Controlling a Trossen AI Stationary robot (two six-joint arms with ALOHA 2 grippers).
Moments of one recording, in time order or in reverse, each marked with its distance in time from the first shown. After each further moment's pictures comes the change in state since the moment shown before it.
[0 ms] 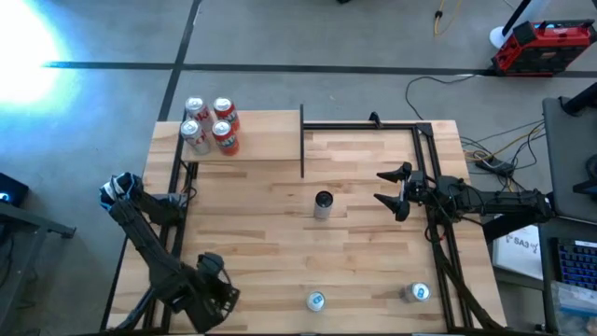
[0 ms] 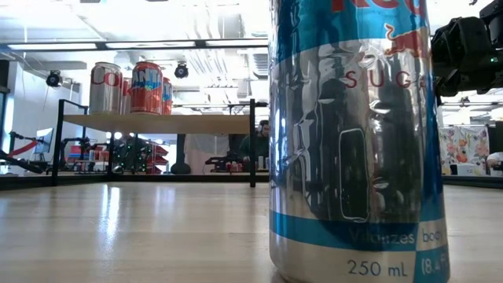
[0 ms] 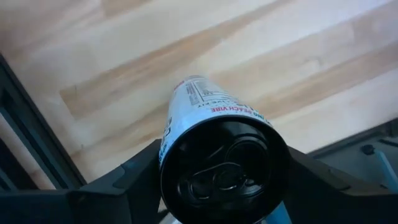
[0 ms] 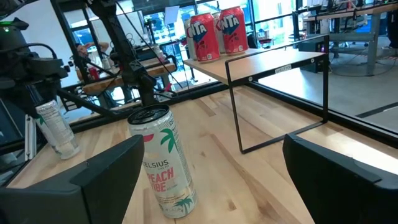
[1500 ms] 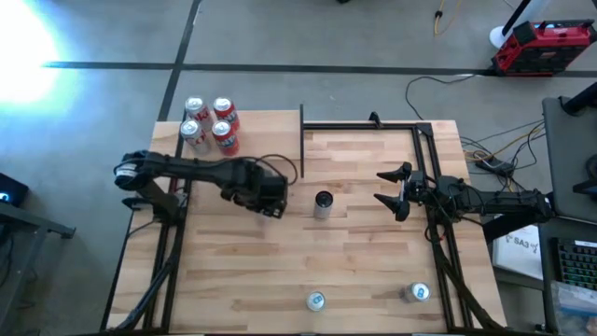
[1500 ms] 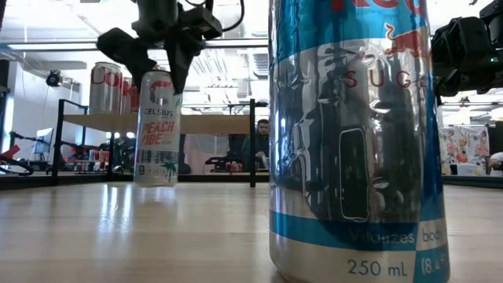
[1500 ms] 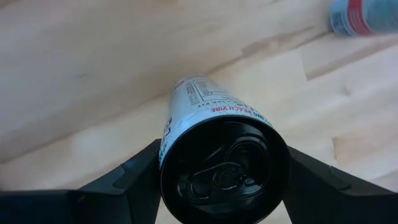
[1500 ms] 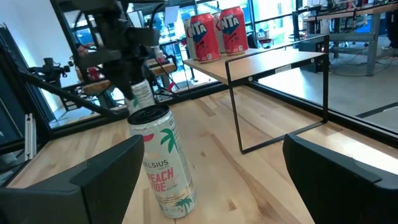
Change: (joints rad) left arm 0.869 -0.029 0.000 0.014 0.061 0.886; right arm 0.000 0.000 0.000 0.000 0.000 0.000
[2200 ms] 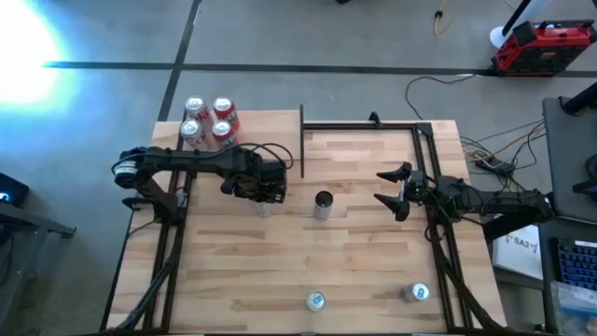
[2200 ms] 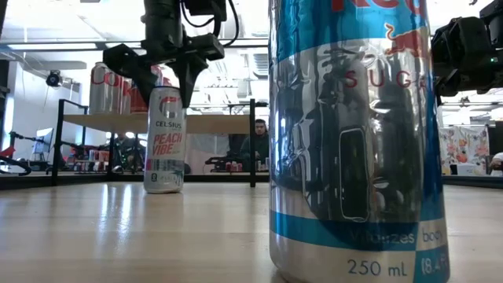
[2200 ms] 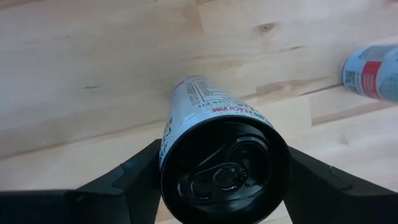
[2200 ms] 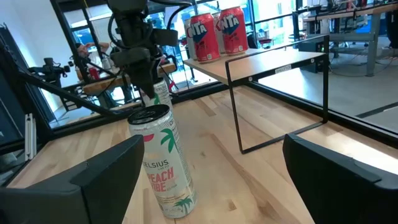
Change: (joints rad) left arm 0.118 -0.008 -0.062 0.058 0.007 -0.061; right arm 0.000 0.000 0.000 0.000 0.000 0.000
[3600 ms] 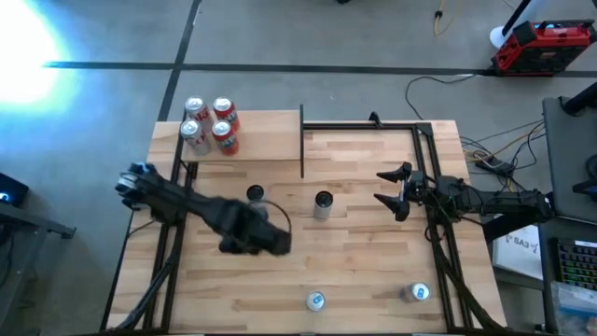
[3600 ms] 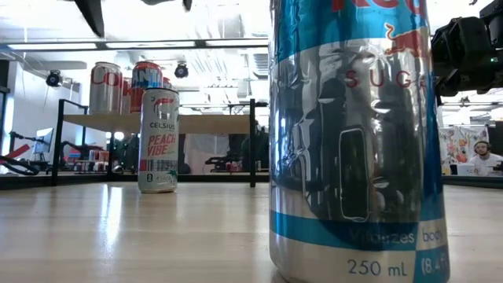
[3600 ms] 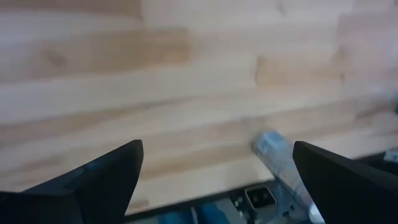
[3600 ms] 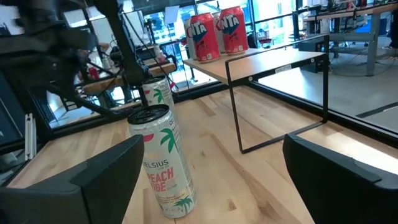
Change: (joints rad) left arm -0.466 0.077 0.235 0.009 0.034 -0.605; right arm 0.000 0.000 0.000 0.000 0.000 0.000
